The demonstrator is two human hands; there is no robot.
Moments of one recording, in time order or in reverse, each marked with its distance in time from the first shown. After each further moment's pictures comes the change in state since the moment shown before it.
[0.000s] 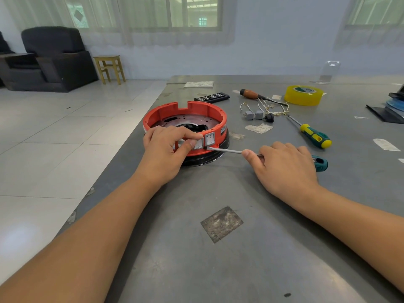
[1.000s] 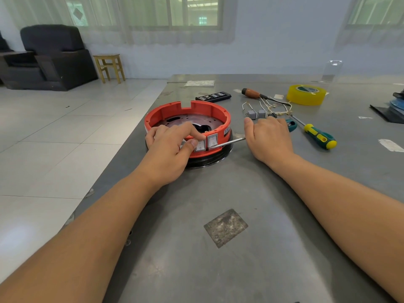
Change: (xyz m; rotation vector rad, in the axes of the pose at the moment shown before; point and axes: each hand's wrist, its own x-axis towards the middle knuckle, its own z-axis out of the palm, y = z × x) left_hand 0.003 0.013 -0.009 0.018 -0.142 -0.123; right_hand 0.085 -0.010 0.032 0.082 0.159 0.020
